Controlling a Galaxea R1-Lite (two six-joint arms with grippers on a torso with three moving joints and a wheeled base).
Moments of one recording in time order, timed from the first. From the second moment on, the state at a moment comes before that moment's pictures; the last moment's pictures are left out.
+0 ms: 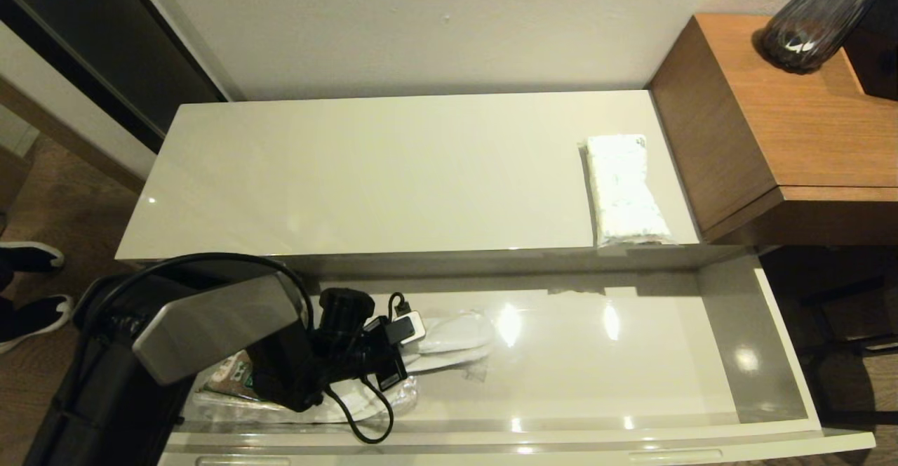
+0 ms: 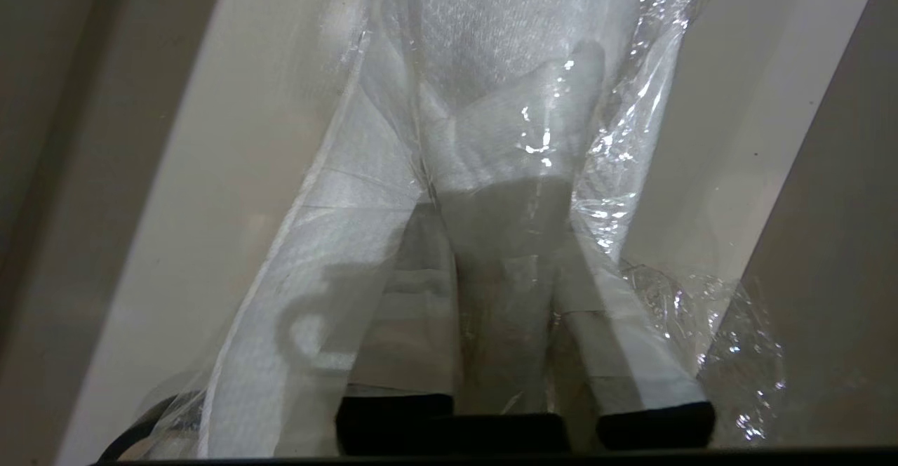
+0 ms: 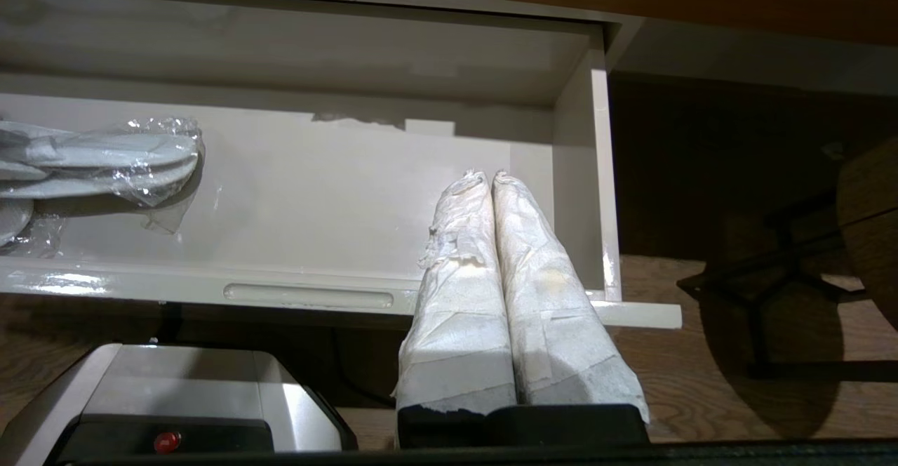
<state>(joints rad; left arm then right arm) -0.37 2.45 -0.94 -0.89 -0.33 0.83 -0.01 0.00 0.00 -0.03 0.02 -0.14</state>
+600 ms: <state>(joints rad) -0.36 2.38 -0.90 -0.89 -0.33 0.81 -0.01 0.00 0.00 -0.03 0.02 -0.14</state>
